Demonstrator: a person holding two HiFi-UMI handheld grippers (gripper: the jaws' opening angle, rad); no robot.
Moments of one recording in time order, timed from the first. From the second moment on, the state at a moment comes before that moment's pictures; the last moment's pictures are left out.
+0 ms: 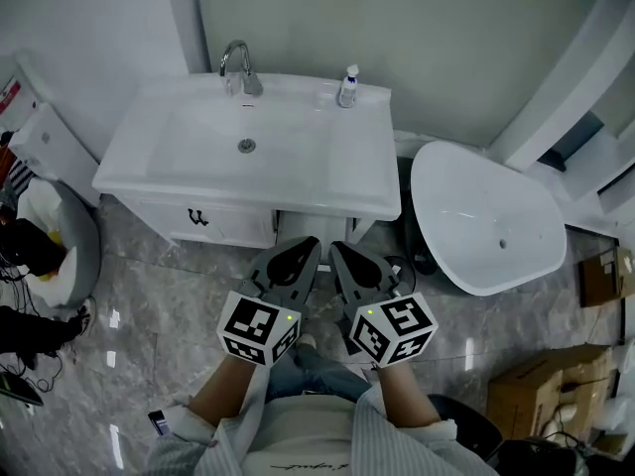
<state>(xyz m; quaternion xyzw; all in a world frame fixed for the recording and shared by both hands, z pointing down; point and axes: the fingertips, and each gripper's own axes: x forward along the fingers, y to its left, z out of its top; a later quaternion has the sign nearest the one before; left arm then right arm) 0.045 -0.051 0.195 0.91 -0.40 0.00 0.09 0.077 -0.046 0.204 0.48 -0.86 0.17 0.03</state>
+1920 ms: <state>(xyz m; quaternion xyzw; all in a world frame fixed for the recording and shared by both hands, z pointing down) 0.036 -0.045 0.183 0.93 -0.36 0.01 0.09 0.065 -0.041 0.191 0.43 -0.88 0.19 0.02</state>
